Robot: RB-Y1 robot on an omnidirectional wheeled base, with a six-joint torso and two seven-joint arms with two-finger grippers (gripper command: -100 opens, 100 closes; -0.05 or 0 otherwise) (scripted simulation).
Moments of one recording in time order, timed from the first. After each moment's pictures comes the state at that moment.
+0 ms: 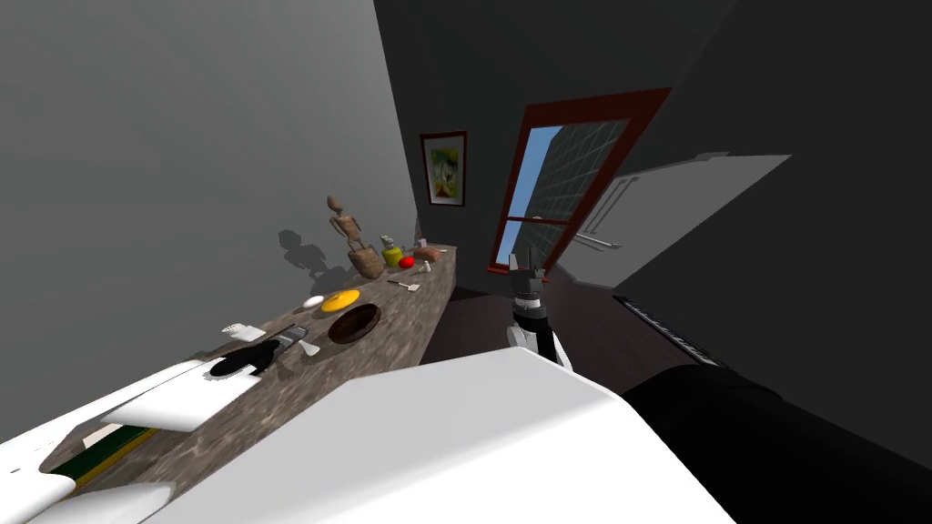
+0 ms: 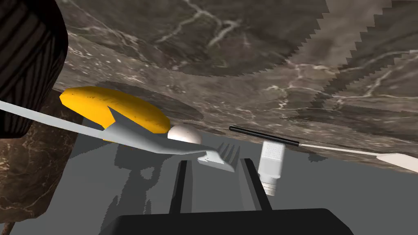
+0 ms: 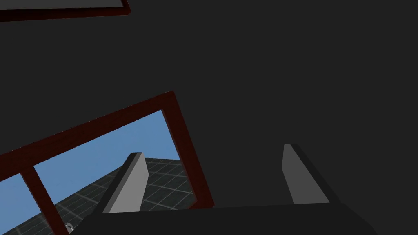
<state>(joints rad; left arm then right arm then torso) 0.44 1.15 0.02 -1.64 0.19 0.61 0.03 0.48 -0.03 0.07 -2.36 0.07 -0.57 -0.10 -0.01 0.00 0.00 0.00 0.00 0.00</state>
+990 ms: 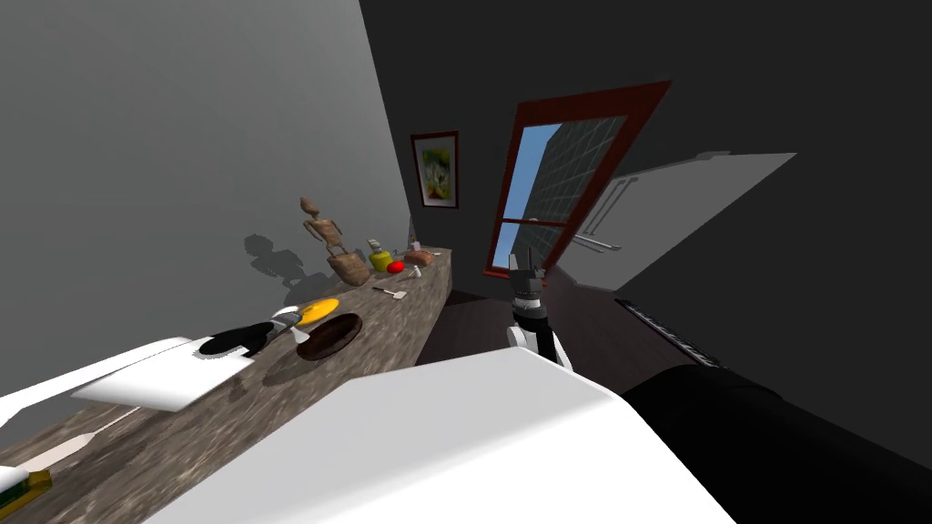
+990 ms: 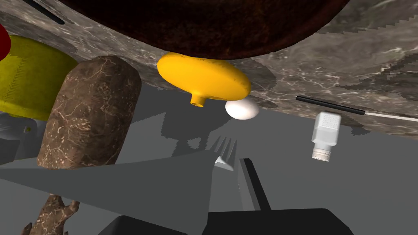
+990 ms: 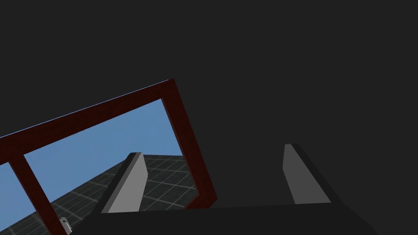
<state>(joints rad) 0.48 1.26 0.12 -1.80 0.26 0.76 0.08 0.48 -0.03 0.07 -2.36 0.07 -0.57 -0.10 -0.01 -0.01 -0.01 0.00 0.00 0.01</state>
